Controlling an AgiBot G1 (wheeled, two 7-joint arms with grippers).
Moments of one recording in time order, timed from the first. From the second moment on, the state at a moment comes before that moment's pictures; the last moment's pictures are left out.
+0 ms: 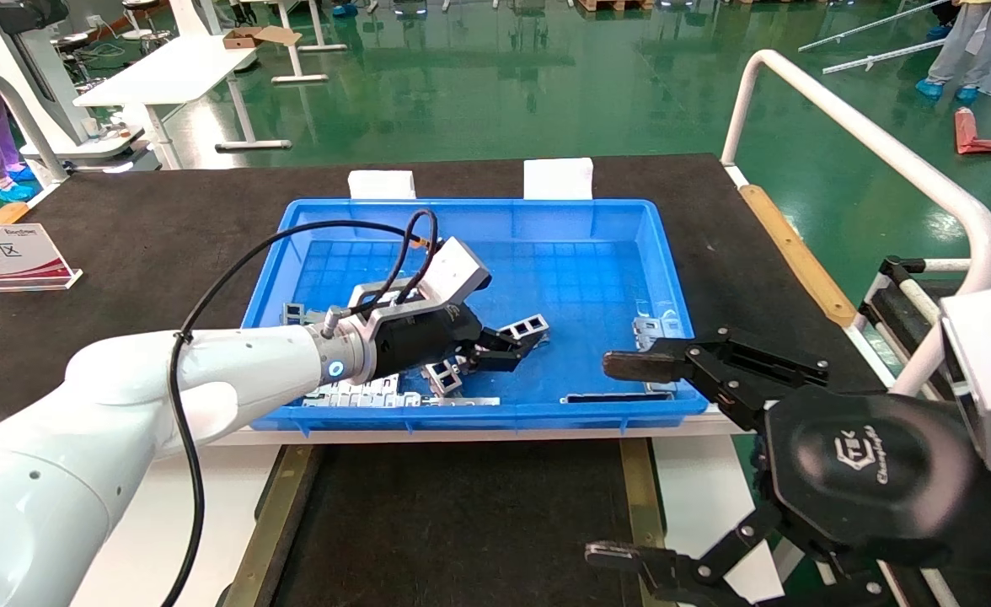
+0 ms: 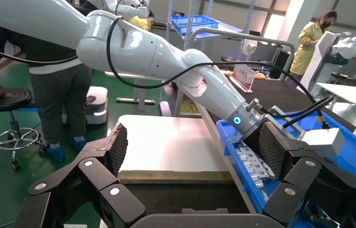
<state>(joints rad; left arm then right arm) -1.52 1.37 0.67 -0.26 1.18 0.79 0.23 1.08 -0.60 -0.32 1.28 -0.70 -1.48 0.17</state>
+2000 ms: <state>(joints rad) -1.54 1.36 1.01 -0.30 0.87 0.65 0.12 1.08 -0.60 -0.32 1.28 -0.70 -1.48 0.17</state>
